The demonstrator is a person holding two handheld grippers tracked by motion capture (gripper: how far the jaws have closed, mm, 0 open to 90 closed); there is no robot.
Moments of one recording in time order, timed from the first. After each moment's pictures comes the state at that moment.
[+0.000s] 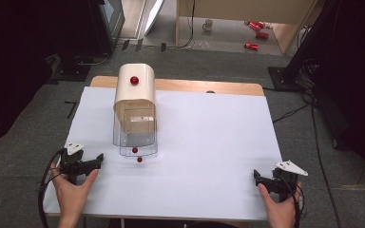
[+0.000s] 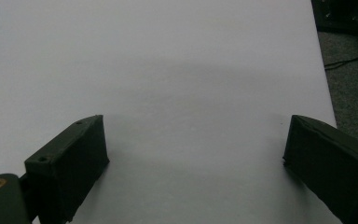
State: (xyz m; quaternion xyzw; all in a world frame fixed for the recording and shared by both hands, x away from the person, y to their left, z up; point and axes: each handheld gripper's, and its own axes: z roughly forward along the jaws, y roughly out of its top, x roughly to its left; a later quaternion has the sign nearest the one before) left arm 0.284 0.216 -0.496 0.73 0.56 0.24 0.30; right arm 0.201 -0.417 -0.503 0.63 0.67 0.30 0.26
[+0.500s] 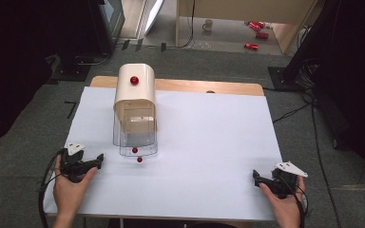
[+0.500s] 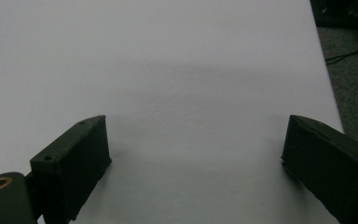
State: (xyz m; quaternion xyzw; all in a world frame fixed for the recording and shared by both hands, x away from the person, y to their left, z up) left arm 0.284 0.215 -0.496 0.73 0.56 0.24 0.30; right arm 0.198 -0.409 -0.501 0.64 0.66 0.30 0.25
